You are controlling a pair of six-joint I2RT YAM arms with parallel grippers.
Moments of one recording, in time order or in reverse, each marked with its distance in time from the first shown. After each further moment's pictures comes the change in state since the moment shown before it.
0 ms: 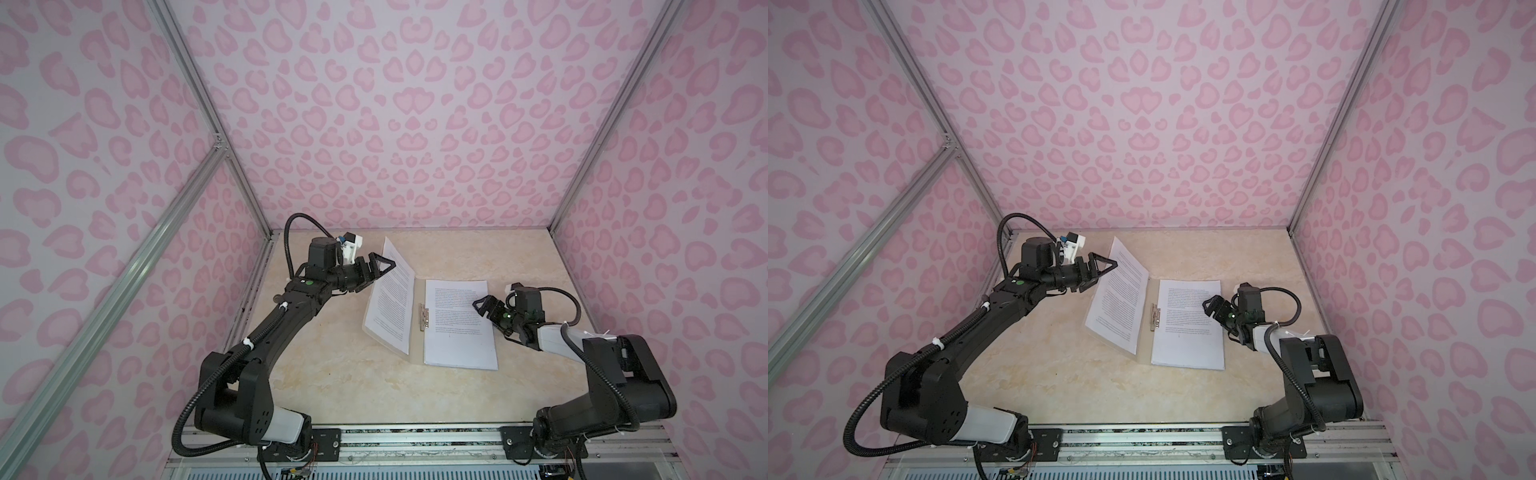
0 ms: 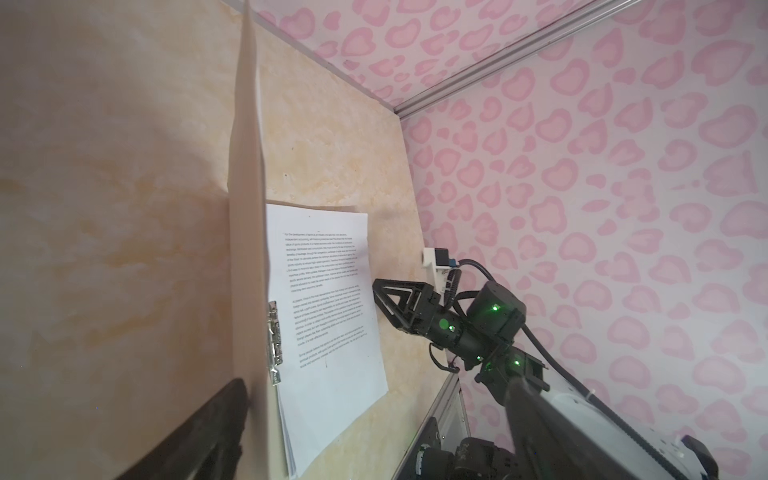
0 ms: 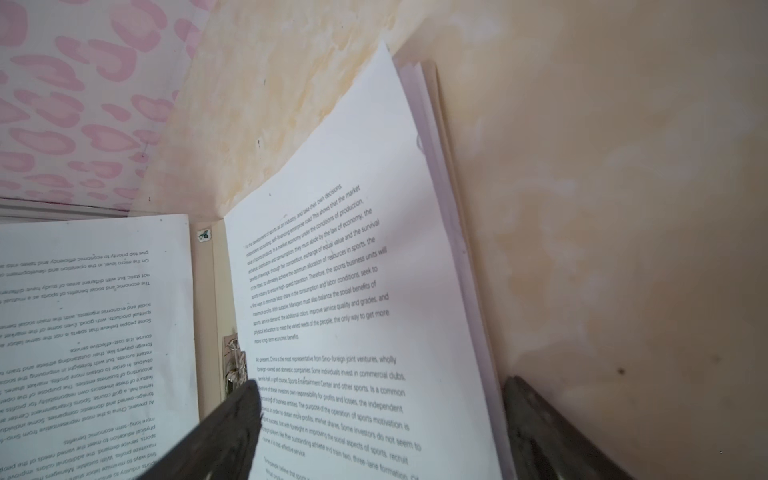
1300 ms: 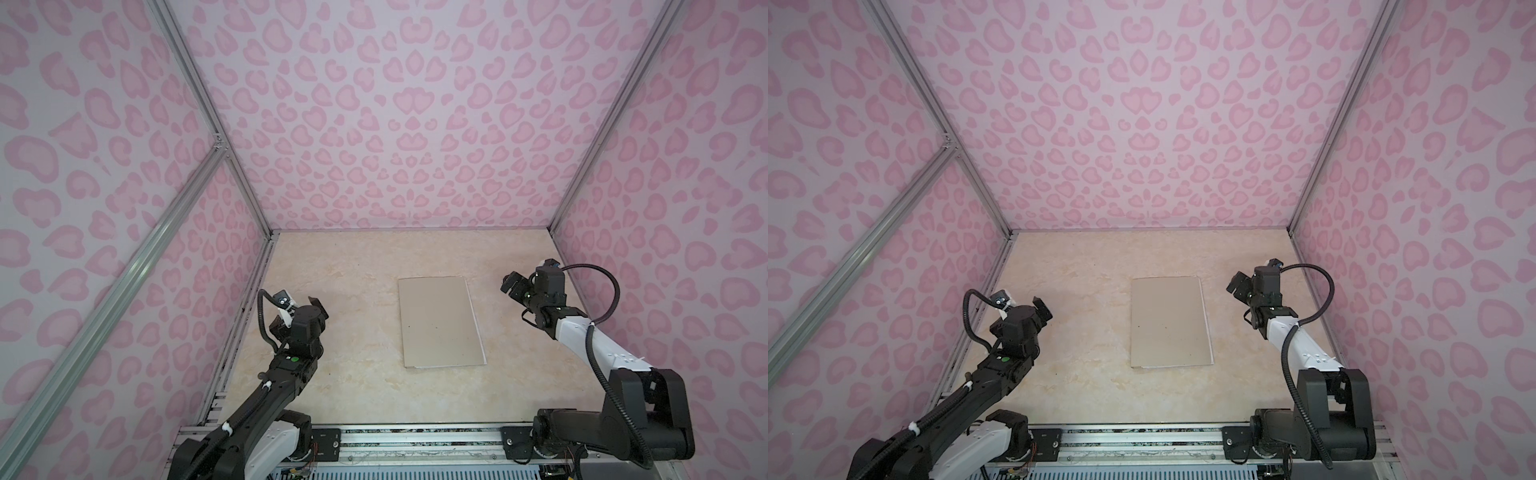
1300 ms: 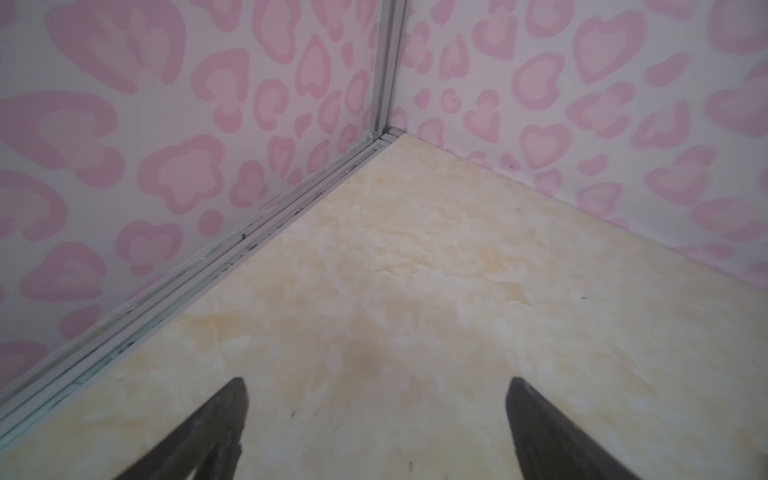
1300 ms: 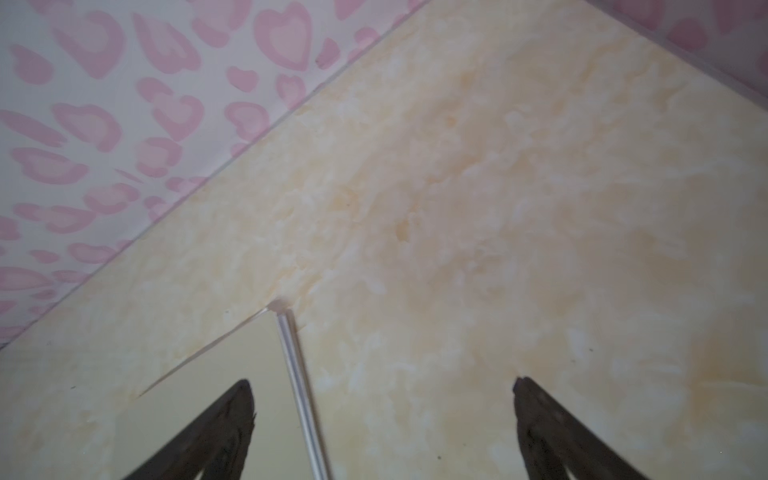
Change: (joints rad) left arm 0.076 -0.425 -0.728 0.340 -1.471 0.327; right arm -0.093 -0.196 0.143 -0.246 0.424 -0.187
